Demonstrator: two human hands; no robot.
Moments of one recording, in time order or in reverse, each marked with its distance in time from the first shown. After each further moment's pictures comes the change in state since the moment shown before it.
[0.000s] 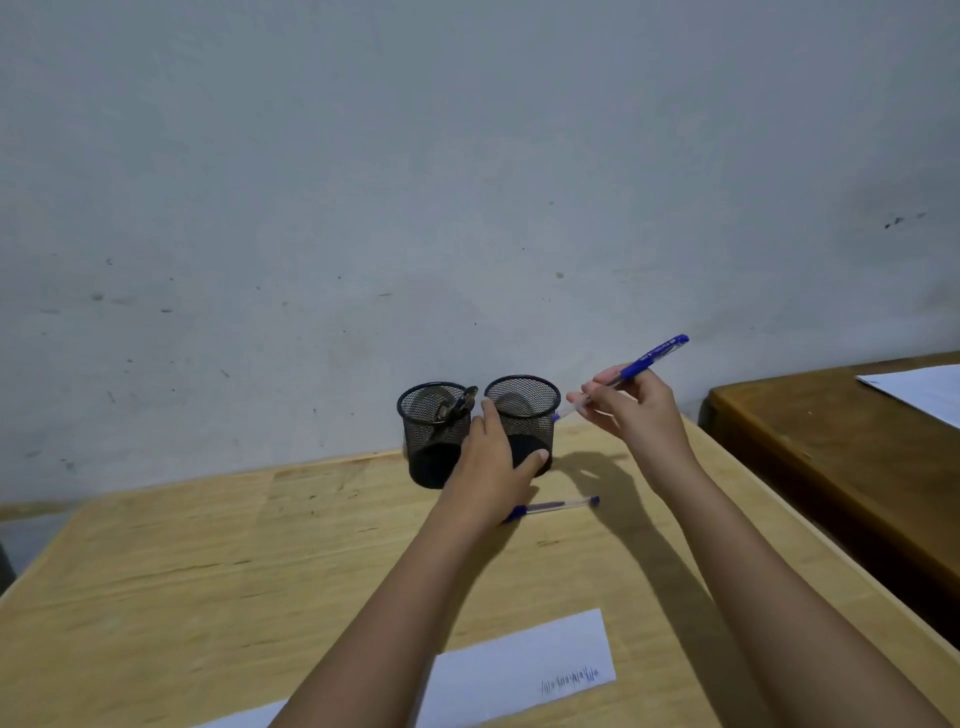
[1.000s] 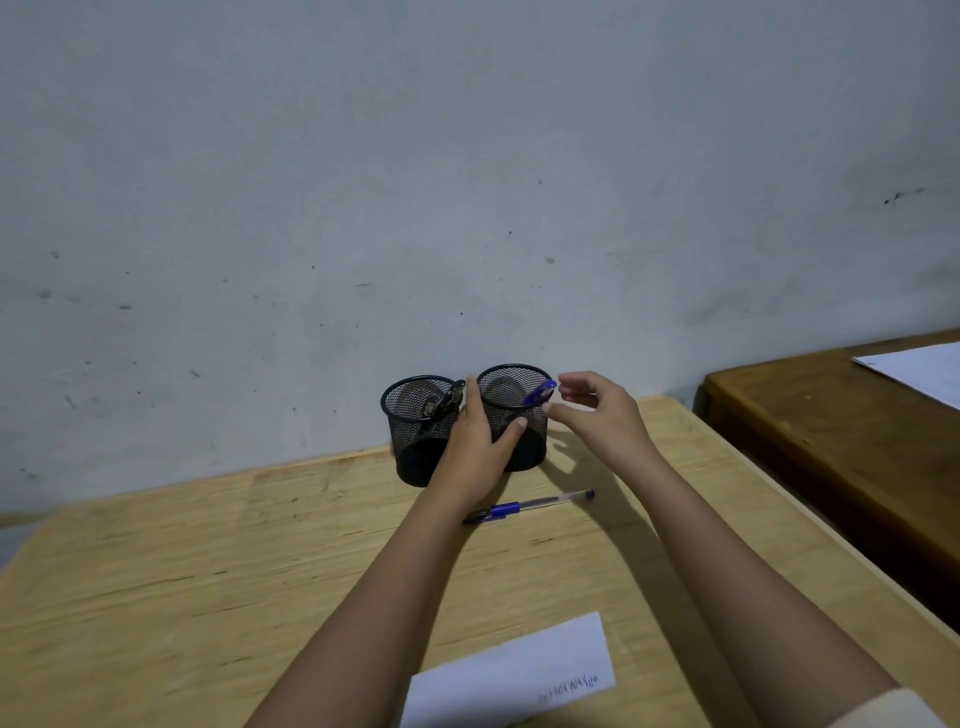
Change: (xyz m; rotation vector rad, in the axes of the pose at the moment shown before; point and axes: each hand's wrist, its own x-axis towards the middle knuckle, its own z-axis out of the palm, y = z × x) left_hand 0.035 -0.020 0.011 -0.225 0.030 -0.011; right_hand 0.024 0.039 0.007 -0.476 -0.033 -0.033
